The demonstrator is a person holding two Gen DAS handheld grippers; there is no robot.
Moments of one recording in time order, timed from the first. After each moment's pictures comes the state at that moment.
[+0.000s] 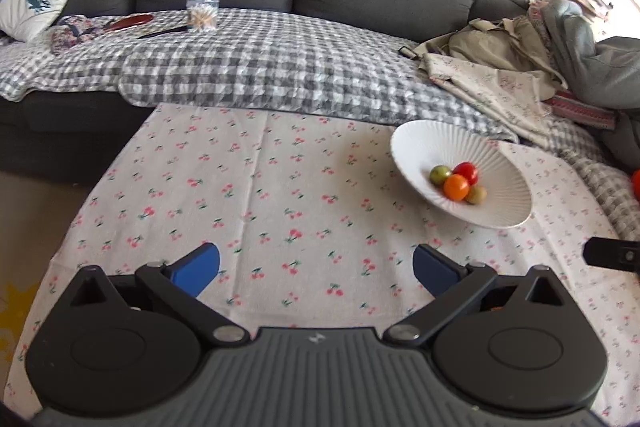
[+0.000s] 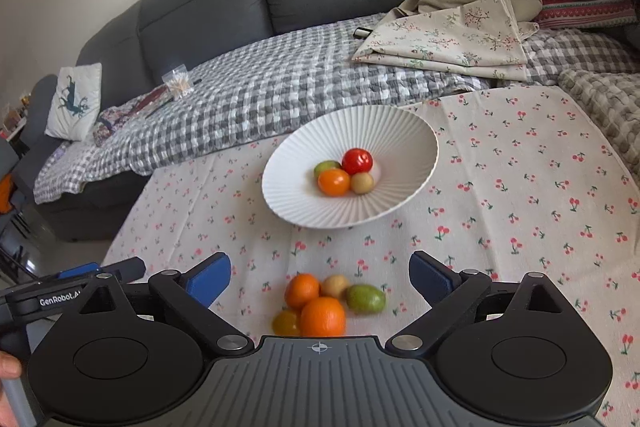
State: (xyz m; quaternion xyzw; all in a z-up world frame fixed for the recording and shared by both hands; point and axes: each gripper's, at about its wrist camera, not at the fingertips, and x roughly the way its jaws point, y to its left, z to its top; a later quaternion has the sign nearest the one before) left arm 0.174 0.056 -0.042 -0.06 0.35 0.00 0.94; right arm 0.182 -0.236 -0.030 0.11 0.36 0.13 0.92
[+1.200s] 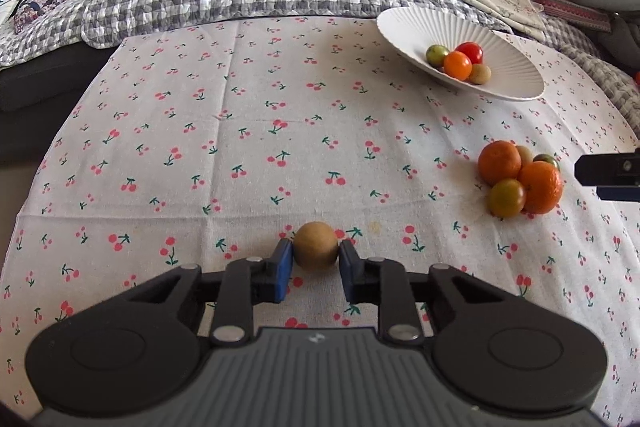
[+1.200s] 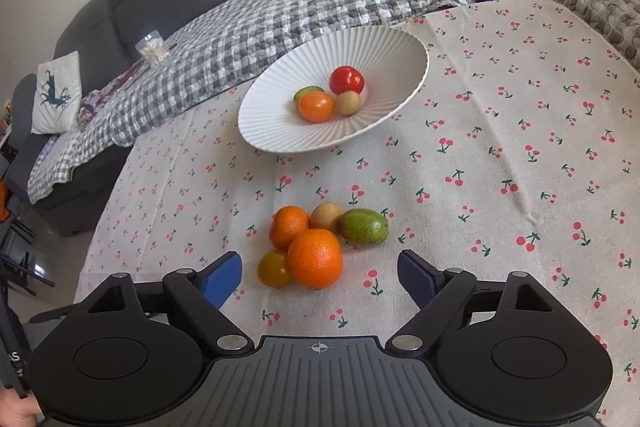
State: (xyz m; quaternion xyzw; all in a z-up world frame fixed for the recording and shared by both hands) left arm 0.172 0.041 -0.105 0.00 0.43 -0.04 0.90; right arm 0.188 -0.233 -0.083 0.16 0.43 0.12 0.88
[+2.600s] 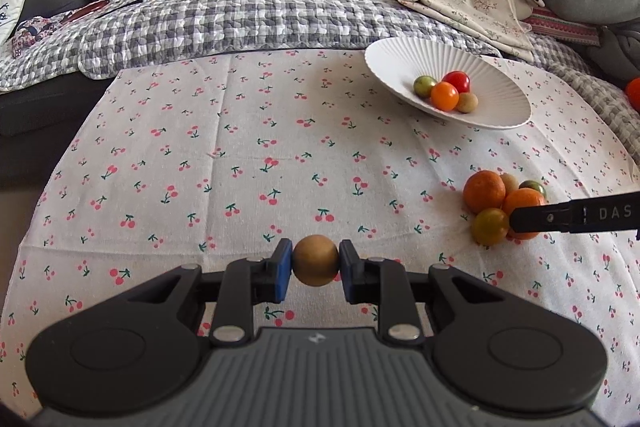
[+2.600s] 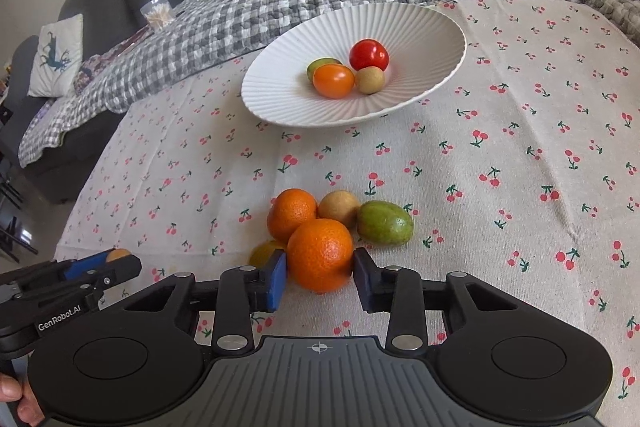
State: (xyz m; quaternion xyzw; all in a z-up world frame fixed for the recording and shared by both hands) left arm 0.173 0.038 -0.092 0.00 0.40 -0.05 0.92; right arm 0.207 -0.209 -0.107 0.11 0.45 0.13 0.88
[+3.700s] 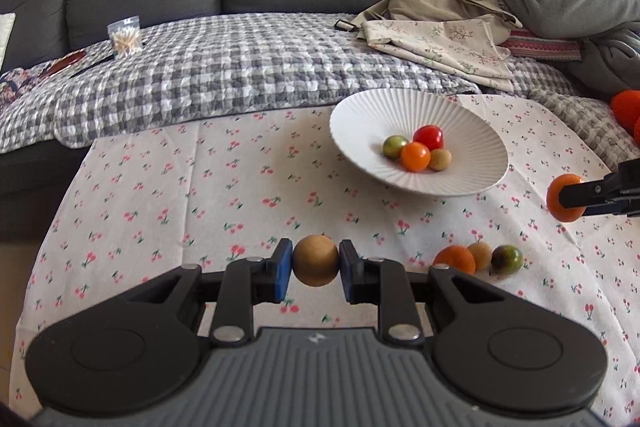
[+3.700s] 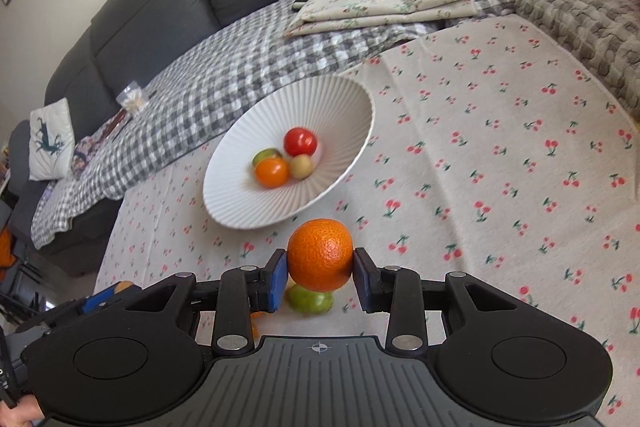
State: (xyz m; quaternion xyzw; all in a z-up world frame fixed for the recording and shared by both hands) left arm 0.209 0.004 -0.056 0.03 0.35 -0.08 0.93; right arm 0.223 -0.298 -0.062 0.21 0.41 0.09 0.88
